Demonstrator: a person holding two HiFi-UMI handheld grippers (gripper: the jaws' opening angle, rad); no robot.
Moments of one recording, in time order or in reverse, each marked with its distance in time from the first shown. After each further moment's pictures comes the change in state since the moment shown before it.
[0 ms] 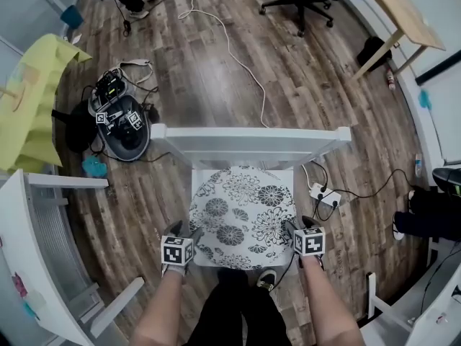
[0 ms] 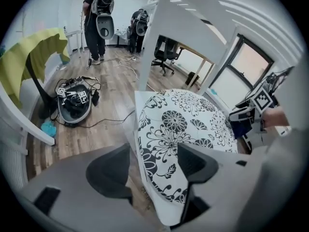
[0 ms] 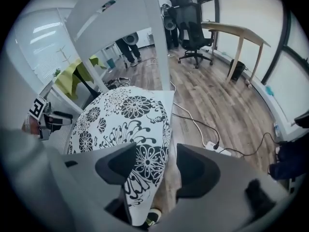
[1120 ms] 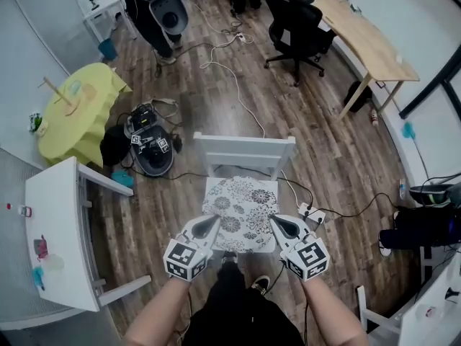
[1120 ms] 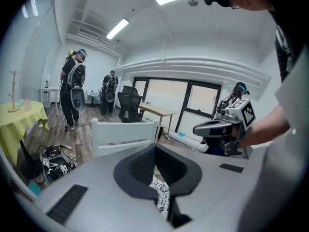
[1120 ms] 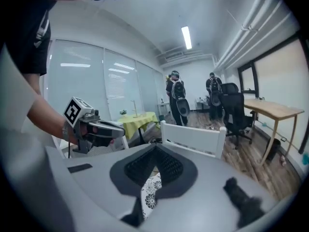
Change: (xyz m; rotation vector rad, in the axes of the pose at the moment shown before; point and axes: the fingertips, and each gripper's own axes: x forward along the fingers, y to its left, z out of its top) left arm -0.363 -0.238 0.162 0.284 -0.628 -0.230; right arm -0.411 0.201 0.133 -0.463 -0.715 0.366
